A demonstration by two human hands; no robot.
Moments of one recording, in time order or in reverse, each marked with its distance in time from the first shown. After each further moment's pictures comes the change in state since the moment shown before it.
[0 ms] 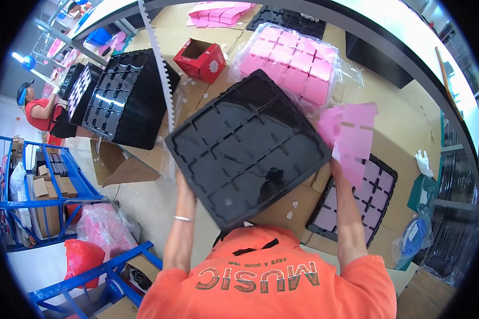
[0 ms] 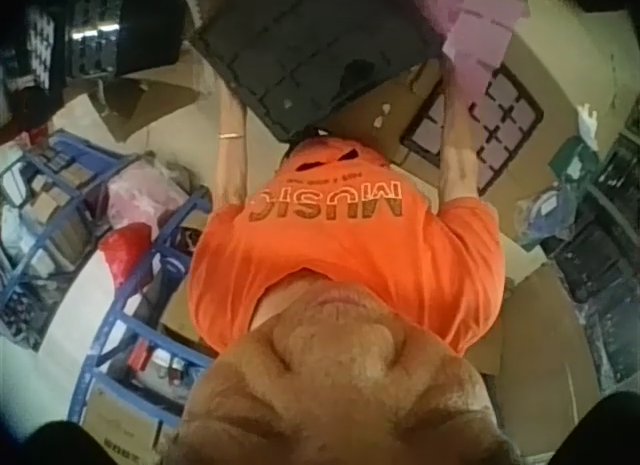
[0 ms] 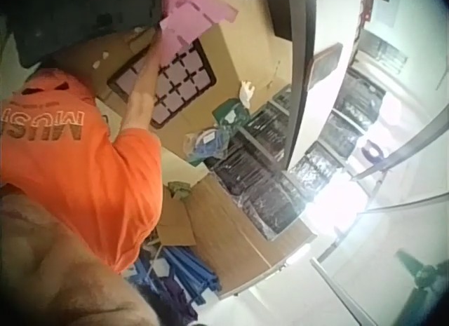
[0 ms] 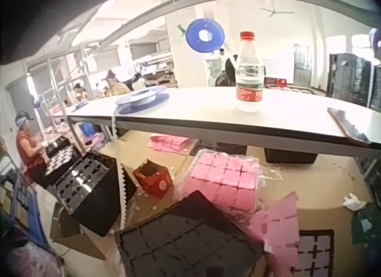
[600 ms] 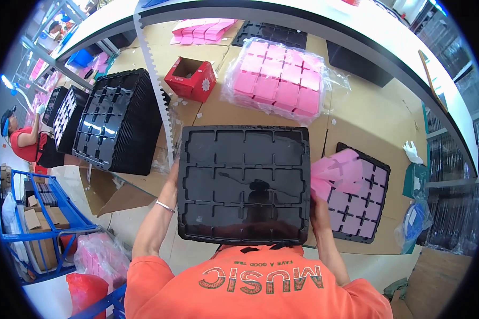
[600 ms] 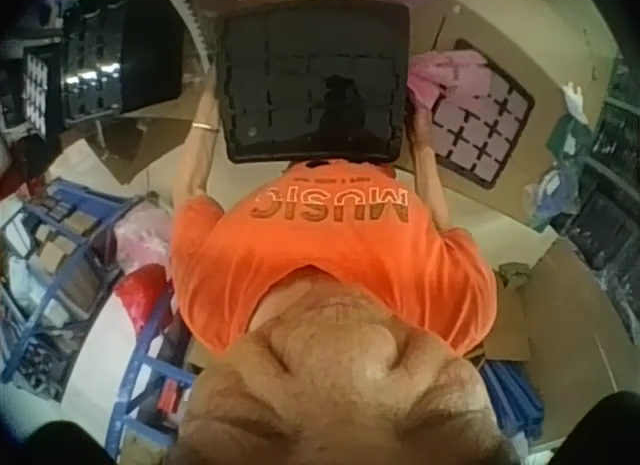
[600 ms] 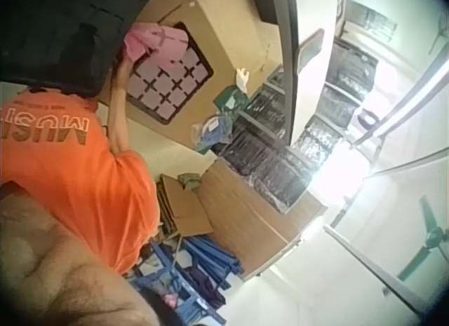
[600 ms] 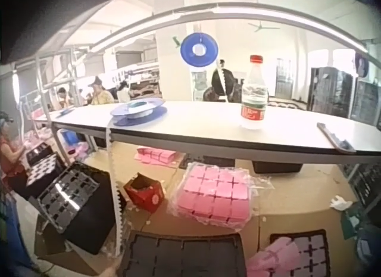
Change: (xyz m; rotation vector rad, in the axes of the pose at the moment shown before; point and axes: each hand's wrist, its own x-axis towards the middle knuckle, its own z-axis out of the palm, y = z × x) left_hand 0.101 0.066 0.021 0.329 -0.411 -0.328; right_hand -0.153 -0.025 0.090 0.144 0.152 0.234
